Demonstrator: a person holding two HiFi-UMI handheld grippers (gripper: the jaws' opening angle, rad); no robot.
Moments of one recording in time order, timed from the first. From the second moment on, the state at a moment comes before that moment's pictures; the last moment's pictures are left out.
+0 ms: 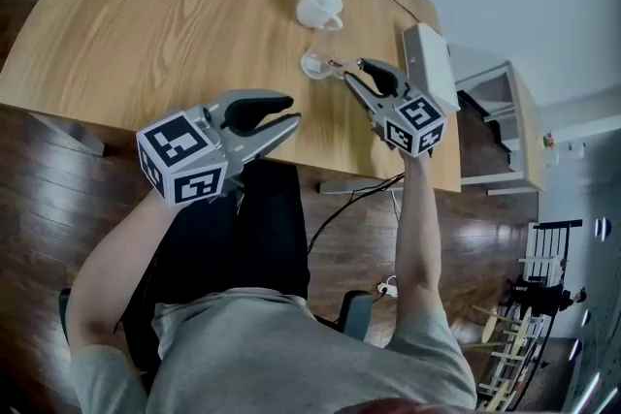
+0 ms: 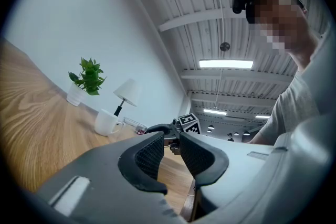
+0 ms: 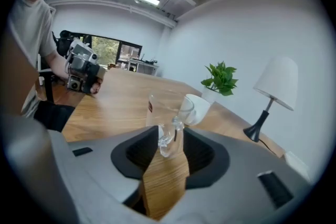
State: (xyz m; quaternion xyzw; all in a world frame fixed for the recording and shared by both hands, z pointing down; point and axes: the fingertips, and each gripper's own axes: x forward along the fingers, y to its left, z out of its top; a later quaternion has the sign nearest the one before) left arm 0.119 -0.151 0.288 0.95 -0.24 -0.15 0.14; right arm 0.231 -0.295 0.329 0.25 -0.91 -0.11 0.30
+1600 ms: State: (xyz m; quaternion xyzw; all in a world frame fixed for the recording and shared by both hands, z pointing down) left arm 0.114 -0.149 0.287 0.95 -0.24 -0.15 0.16; right arm 0.566 -0.460 0.245 0.60 -0.77 0.09 0.20
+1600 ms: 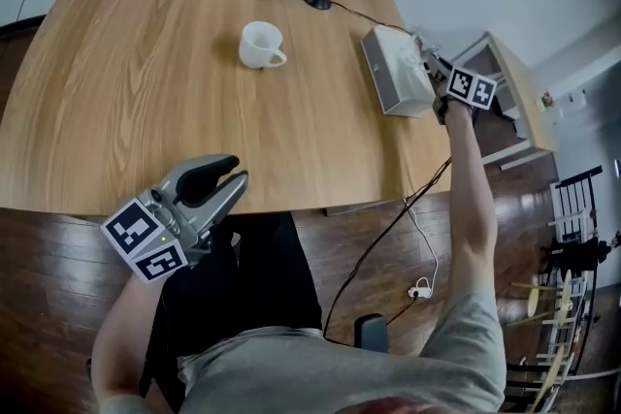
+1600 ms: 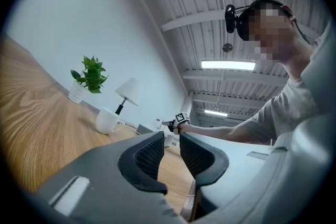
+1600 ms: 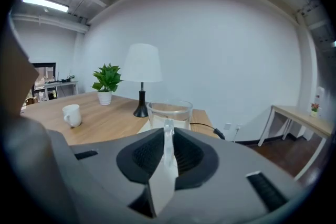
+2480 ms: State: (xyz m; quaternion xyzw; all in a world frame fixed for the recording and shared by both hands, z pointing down) left arm 0.113 -0.150 0.282 0.94 -0.24 -0.16 0.17; right arm 0.482 -0.441 0.191 0.61 -0.76 -0.06 0.22
